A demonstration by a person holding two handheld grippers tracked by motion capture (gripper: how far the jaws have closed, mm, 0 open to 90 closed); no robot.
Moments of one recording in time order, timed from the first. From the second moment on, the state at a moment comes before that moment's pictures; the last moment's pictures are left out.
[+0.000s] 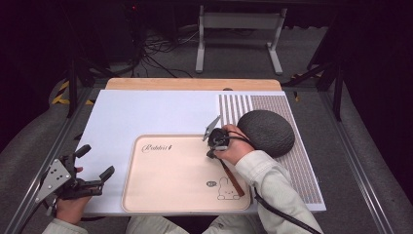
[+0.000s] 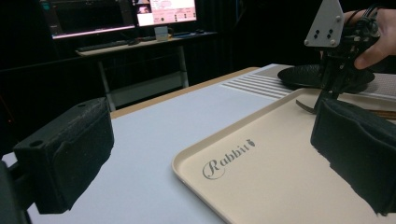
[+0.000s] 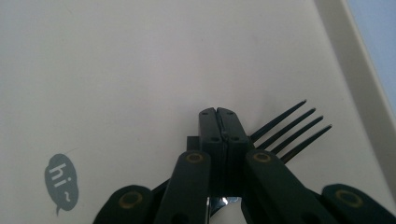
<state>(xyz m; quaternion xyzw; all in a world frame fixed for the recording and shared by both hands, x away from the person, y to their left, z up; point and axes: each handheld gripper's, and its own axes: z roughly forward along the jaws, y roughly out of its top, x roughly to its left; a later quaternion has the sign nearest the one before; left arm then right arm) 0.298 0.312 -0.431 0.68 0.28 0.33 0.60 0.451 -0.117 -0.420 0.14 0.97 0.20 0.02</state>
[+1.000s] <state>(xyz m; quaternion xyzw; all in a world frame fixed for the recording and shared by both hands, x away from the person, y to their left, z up) 0.298 0.312 -0.431 0.68 0.28 0.33 0.60 0.460 -0.134 -0.422 0.19 0.96 0.19 0.04</state>
